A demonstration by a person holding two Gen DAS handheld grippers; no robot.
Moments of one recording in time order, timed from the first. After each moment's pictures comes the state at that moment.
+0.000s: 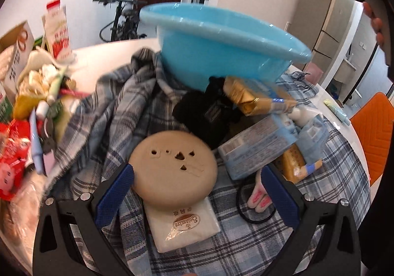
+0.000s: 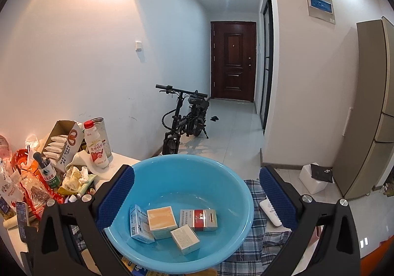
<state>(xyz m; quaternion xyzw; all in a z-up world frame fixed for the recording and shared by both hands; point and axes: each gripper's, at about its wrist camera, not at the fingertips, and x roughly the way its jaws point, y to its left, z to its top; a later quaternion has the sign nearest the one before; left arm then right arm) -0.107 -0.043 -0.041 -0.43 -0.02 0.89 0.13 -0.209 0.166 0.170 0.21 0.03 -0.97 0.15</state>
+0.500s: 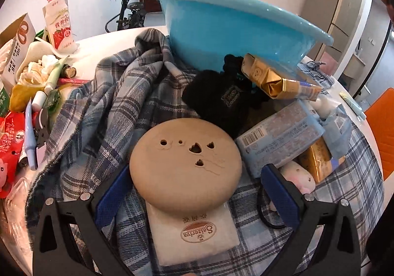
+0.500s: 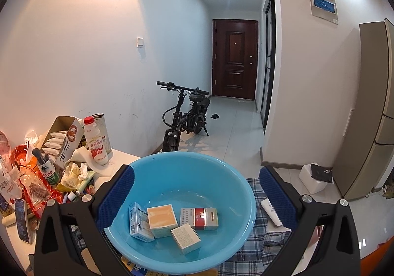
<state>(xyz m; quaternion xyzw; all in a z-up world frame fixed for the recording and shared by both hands) -0.116 -0.041 -0.060 -0.44 -0.01 0.89 0.11 -0.212 0.160 0.166 0.21 0.03 -0.97 0.15</state>
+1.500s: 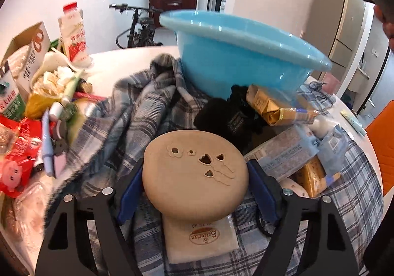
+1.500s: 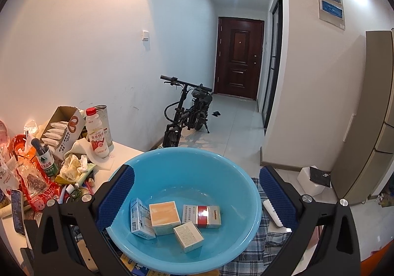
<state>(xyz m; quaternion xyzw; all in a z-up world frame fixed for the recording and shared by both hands) -0.106 -0.048 -0.038 -0.39 -0.02 0.92 0.08 -0.210 0.150 0.157 0.22 0.06 -0.96 0.15</state>
